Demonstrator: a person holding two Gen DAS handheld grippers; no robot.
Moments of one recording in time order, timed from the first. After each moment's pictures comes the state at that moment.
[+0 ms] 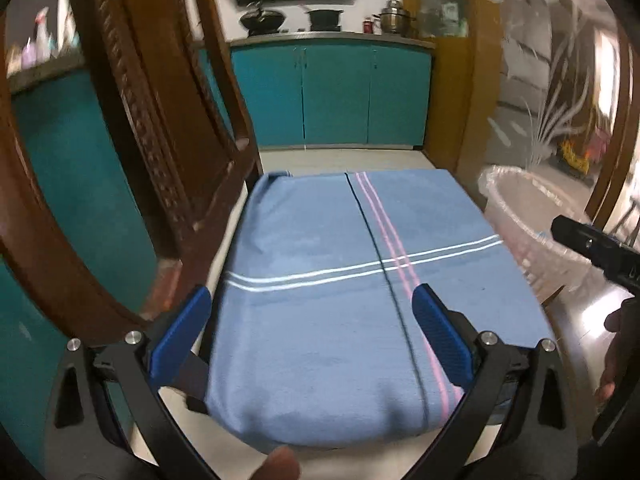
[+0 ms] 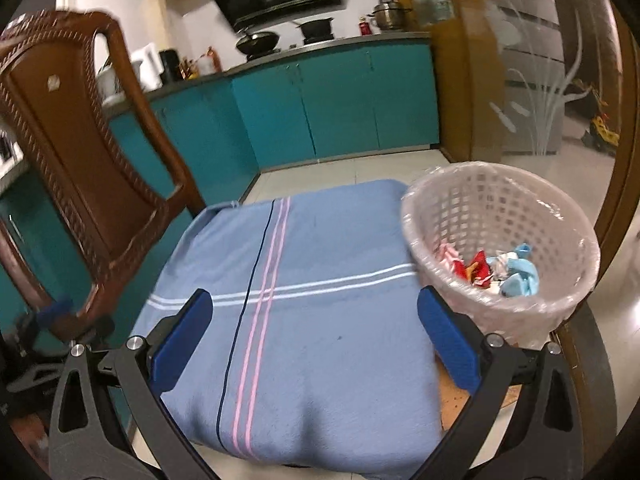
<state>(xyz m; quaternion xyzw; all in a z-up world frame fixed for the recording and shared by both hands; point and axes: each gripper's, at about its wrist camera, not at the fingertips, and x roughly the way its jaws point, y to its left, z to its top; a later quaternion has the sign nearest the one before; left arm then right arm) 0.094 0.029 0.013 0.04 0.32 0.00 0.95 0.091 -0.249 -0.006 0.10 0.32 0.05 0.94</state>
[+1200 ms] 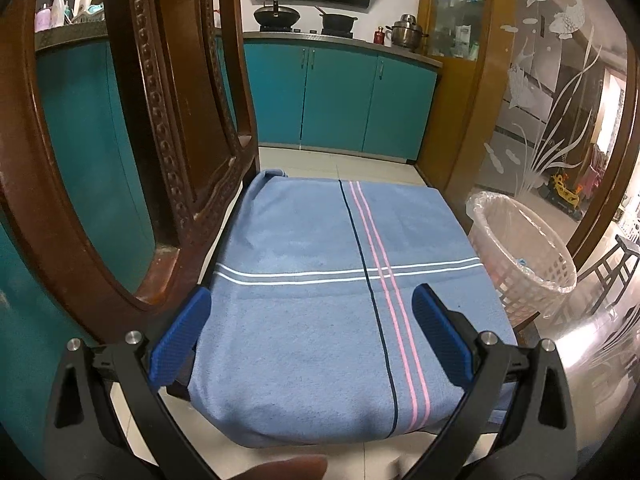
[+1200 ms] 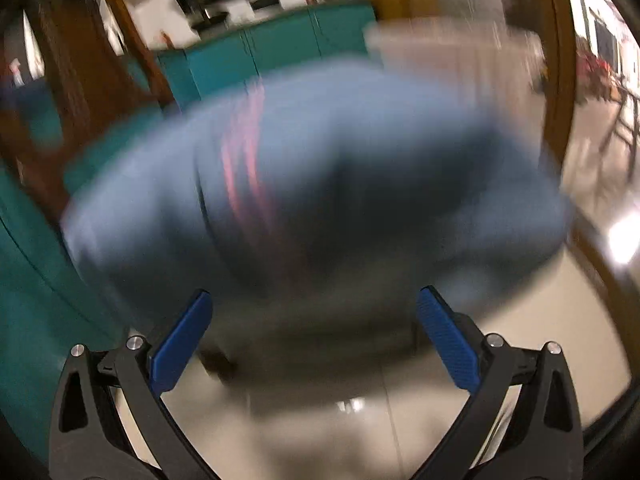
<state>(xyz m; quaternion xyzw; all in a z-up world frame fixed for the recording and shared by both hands) 0.089 0.037 0.021 -0.05 0.32 -0.01 0.95 -0.048 -0.152 -0.215 0.14 0.36 -0.06 0.92</state>
